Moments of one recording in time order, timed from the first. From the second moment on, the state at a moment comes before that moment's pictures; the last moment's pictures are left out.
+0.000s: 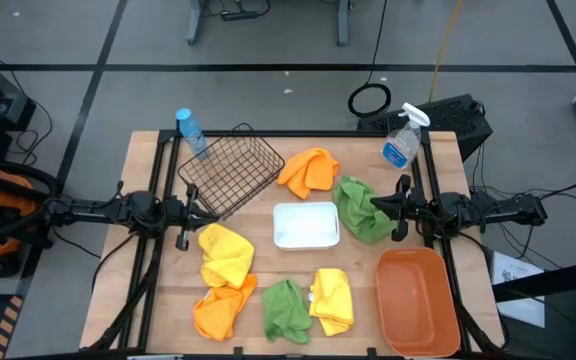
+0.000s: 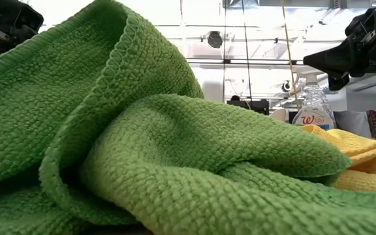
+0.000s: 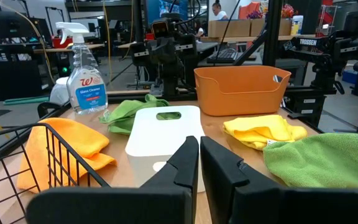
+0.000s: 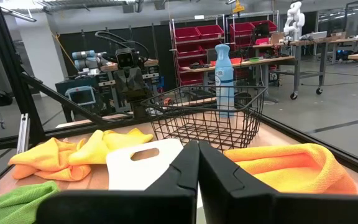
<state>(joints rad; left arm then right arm) -0.07 0.02 0.00 0.02 0.02 0.03 0.12 0.03 0.02 0.09 0.34 0.14</state>
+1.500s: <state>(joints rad) -0.07 0.02 0.01 0.06 -0.01 0.03 0.12 0.03 0.02 0.09 0.34 0.14</state>
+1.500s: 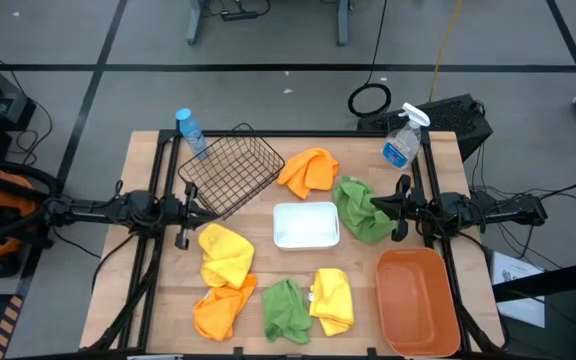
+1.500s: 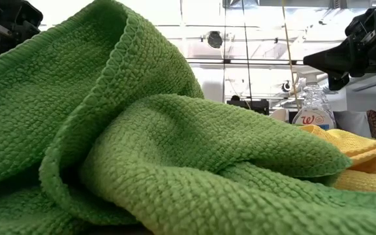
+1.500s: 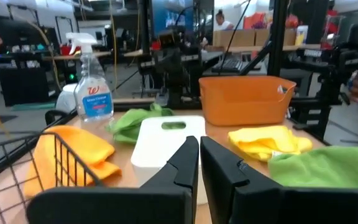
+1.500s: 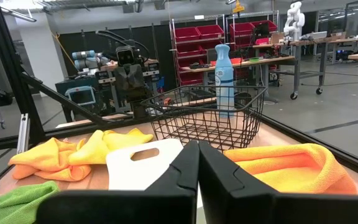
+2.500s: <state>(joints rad) -0.07 0.38 0.63 -0.24 -0.03 0.09 0.12 0.03 0.02 0.09 0.34 0.14</state>
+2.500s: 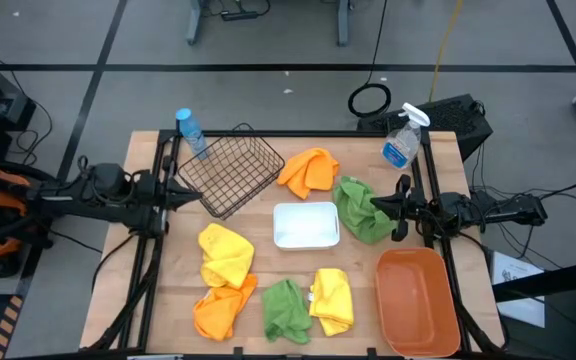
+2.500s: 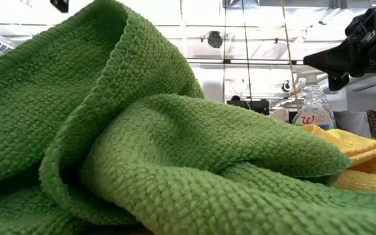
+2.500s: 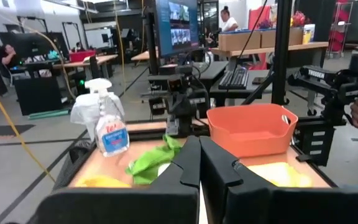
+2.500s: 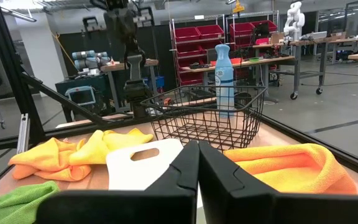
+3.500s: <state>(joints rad) -0.07 0.88 1.08 -0.52 -0.08 0.11 0.12 0.03 0.03 0.10 0.28 0.19</state>
